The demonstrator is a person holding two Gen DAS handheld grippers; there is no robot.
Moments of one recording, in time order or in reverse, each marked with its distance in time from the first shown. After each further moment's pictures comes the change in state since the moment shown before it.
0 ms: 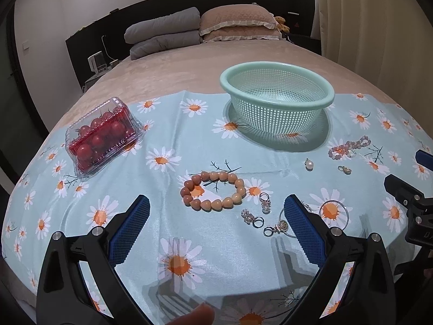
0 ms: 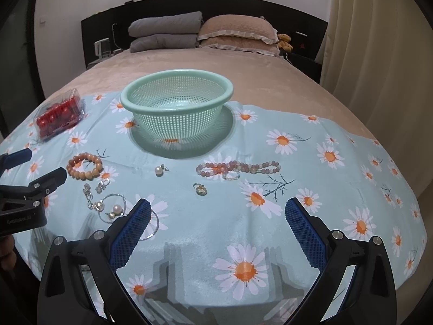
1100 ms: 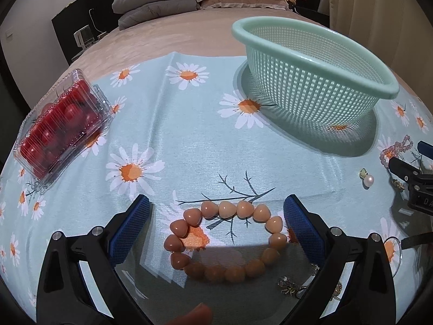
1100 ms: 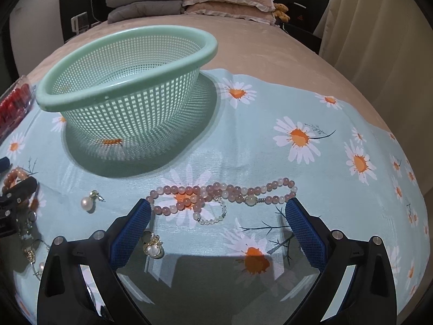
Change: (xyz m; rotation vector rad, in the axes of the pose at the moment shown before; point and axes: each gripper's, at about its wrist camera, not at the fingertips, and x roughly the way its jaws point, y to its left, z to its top) left arm 0.116 0.010 0.021 -0.005 0.170 -0.026; right arm 0.132 -0.016 0.034 0.007 0.181 -0.061
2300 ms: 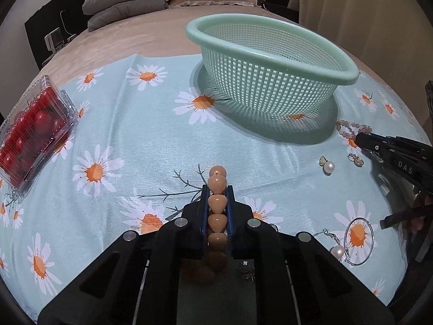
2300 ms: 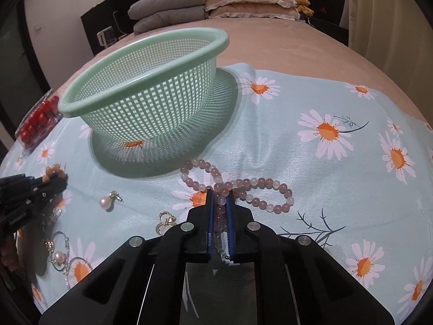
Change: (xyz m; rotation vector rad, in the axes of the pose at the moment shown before) left arm -0.013 -0.016 -0.001 0.067 0.017 -0.162; right arm -0.008 -0.023 -0.007 0.014 -0.043 0.256
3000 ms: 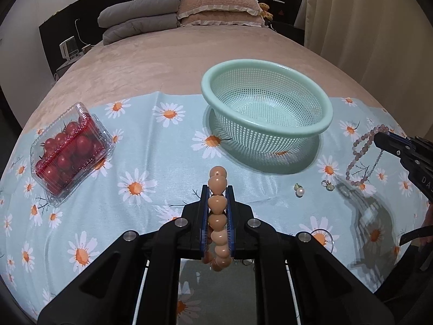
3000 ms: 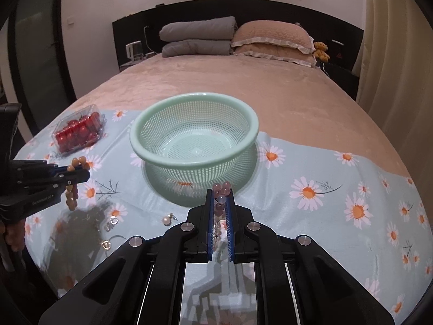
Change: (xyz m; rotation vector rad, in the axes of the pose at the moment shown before) left arm -0.081 0.001 0.021 -0.039 -0.085 0.034; right arm -0.107 0.038 0.031 -0.163 -0.162 0.011
